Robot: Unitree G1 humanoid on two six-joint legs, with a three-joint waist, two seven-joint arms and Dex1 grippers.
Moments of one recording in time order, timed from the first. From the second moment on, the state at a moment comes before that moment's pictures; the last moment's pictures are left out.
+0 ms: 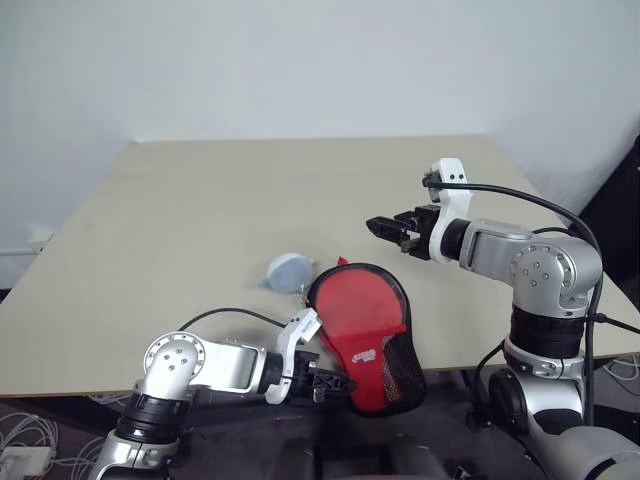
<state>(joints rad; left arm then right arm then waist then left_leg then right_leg) -0.23 0.53 -0.10 -0.19 -1.63 1.47 0.14 -0.74 -0.20 -0.16 -0.25 0.57 1.38 0.25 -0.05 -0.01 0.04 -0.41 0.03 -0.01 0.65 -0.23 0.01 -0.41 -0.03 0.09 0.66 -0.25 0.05</state>
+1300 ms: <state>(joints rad) -0.29 0.45 -0.50 -0.22 -0.53 0.64 -0.36 -1.32 -0.25 0.30 0.71 0.26 0.82 0.93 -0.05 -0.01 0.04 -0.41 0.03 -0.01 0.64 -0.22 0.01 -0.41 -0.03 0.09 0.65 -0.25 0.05</state>
